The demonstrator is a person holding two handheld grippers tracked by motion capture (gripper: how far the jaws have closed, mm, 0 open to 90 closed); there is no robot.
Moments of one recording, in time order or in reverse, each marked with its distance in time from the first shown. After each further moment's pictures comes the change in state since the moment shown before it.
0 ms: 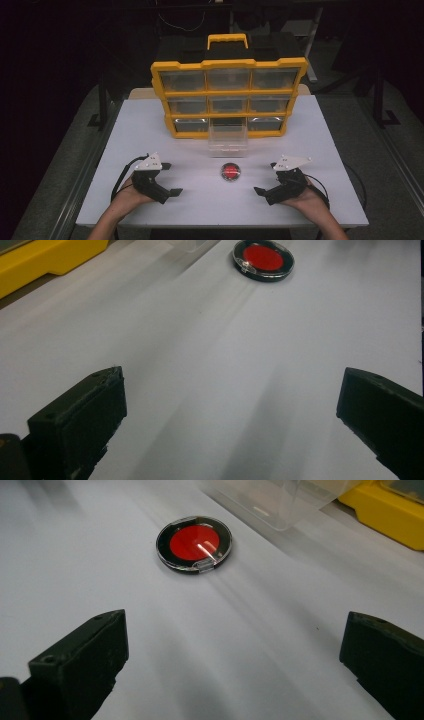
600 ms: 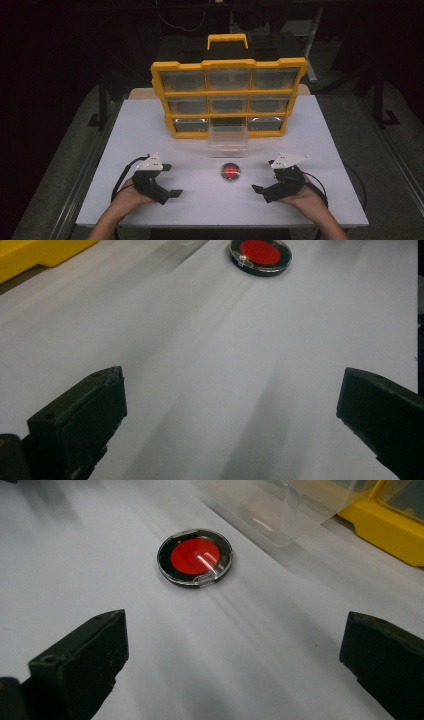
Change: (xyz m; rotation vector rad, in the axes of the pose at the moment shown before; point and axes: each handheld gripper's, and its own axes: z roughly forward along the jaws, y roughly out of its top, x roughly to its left) left arm 0.000 -0.001 0.001 0.022 -0.009 -0.007; right arm 0.001 0.010 0.001 -0.004 -0.003 -0.008
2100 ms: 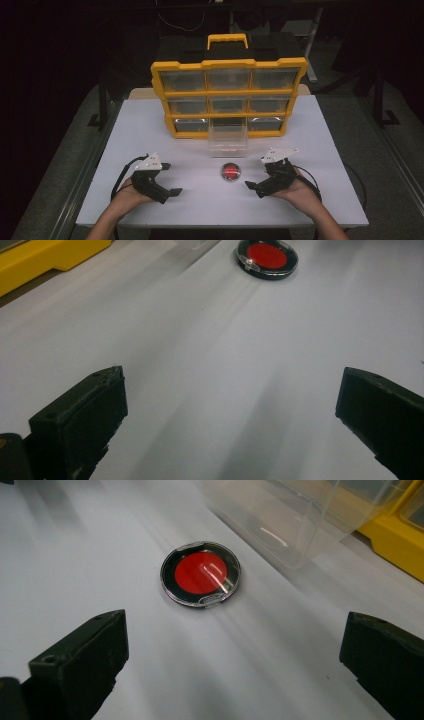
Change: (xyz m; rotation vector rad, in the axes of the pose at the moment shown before) left arm -0.001 0.001 -0.003 -0.010 0.025 -0.002; right arm 0.003 0.020 0.015 0.043 0.014 -0.019
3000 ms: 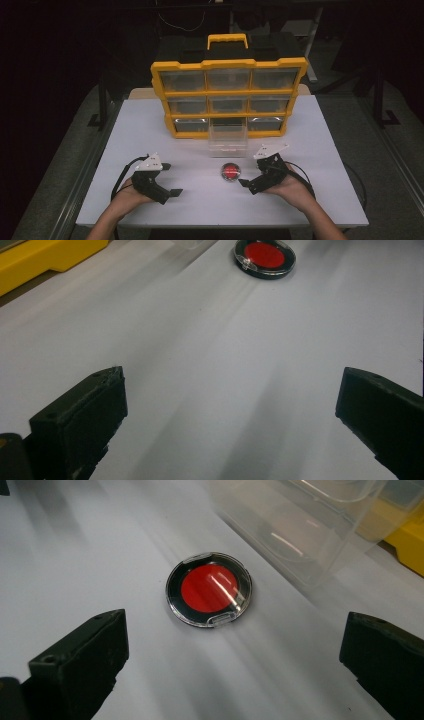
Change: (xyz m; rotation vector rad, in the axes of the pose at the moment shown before) left arm -0.002 0.000 0.000 0.001 -0.003 0.008; right arm 0.002 0.015 0.016 0.031 0.028 0.010
